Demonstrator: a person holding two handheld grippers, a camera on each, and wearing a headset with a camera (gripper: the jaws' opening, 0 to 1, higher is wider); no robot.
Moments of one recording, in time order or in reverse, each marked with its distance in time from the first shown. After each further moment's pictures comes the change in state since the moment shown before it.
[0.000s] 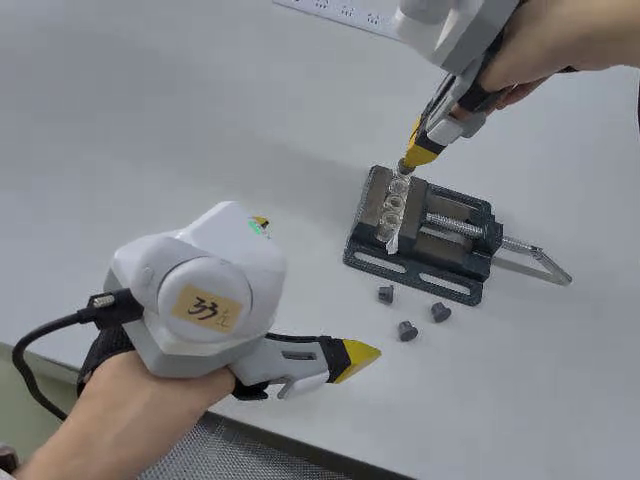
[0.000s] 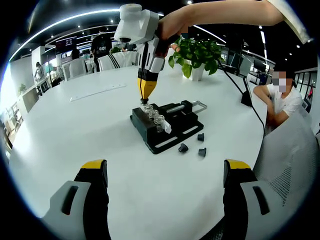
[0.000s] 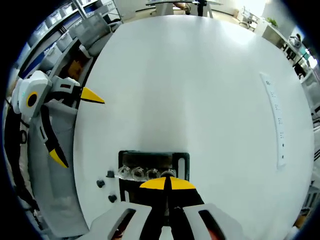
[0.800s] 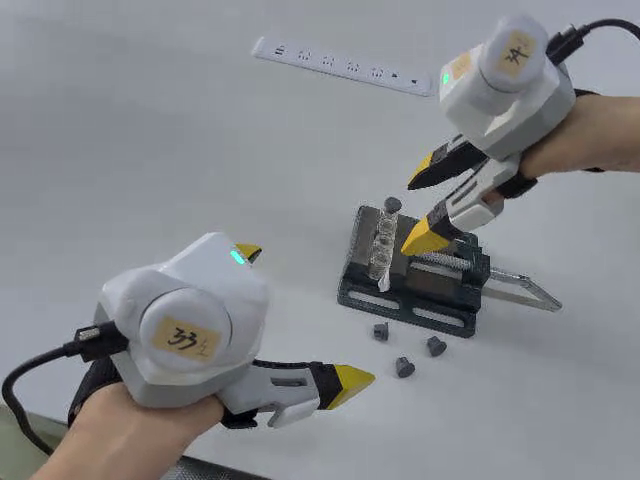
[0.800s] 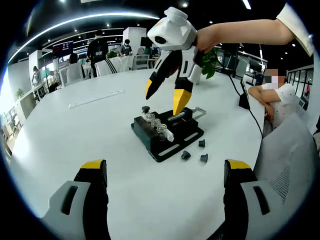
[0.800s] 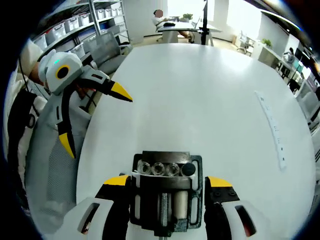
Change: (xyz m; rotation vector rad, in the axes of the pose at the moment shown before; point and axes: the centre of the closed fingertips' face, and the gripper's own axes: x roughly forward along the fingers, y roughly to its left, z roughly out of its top) left arm 0.000 0.008 0.017 0.025 -0.035 -0.032; right arm -0.017 0.026 -0.013 -0.025 -0.328 -0.006
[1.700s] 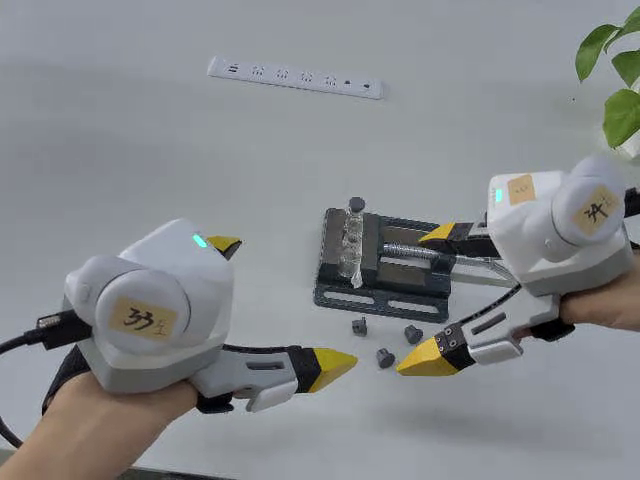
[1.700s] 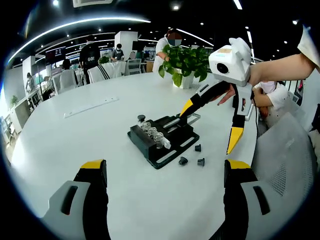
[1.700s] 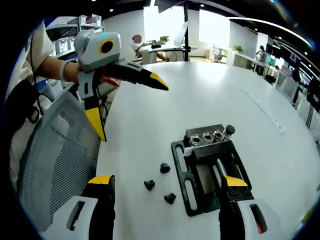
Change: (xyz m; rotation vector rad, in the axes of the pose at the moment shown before) left arm -0.004 -0.003 0.017 0.046 -0.023 -0.059; right arm 0.005 0.087 -0.055 0.160 -0.187 -0.138
